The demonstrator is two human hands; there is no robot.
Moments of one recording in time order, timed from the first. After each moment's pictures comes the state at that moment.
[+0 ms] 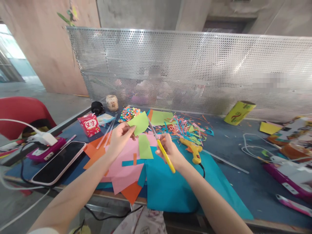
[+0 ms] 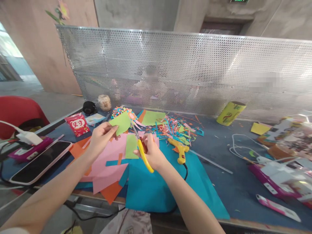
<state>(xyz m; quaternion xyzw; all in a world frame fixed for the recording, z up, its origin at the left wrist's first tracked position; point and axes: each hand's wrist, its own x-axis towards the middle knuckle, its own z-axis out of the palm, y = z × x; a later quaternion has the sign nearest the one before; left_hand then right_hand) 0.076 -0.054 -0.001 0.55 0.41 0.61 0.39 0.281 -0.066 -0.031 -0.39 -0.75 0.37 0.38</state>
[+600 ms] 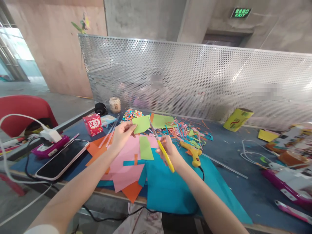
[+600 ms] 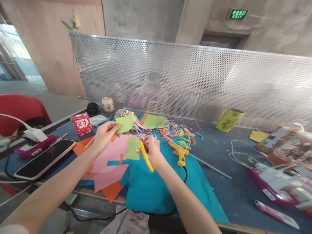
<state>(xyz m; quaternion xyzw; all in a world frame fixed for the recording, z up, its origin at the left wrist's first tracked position) 0.069 -0.039 -0.007 0.50 0.39 0.66 0.41 0.277 -0.066 -0.033 -0.40 -0.75 0.36 0.39</state>
